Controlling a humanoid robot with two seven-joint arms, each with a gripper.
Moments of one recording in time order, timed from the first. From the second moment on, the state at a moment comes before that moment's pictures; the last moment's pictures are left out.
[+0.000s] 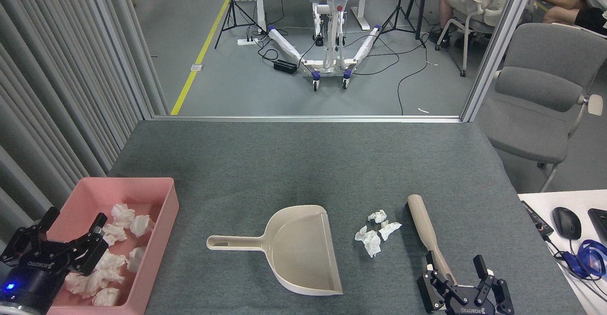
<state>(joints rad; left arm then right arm) 0.09 0.56 0.12 -1.53 -0.98 -0.26 0.18 0.24 -0.08 0.01 -1.75 1.31 0.04 -0.13</state>
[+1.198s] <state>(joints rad) 0.11 0.57 0.14 -1.54 -0.94 -0.26 0.18 0.24 -0.08 0.03 -1.71 1.37 0.05 -0.15</state>
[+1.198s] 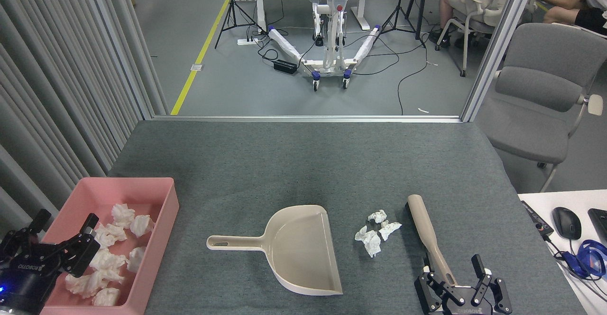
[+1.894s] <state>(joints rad) 0.17 0.57 0.13 -1.61 -0.94 -0.30 0.18 0.24 -0.12 0.02 -1.65 1.31 0.04 -0.16</state>
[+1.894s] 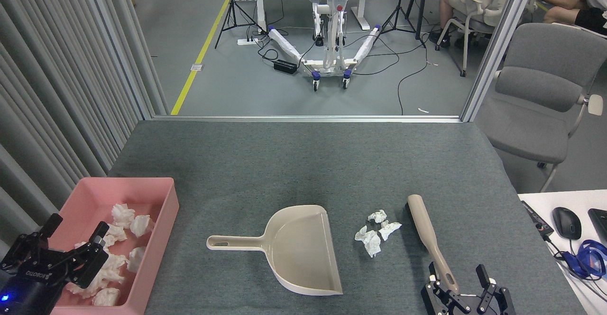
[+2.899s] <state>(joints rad) 0.12 0.25 -0.02 -1.69 -0.55 -0.41 0.09 0.19 -0.14 0.05 -1.50 1.27 0.04 -0.19</state>
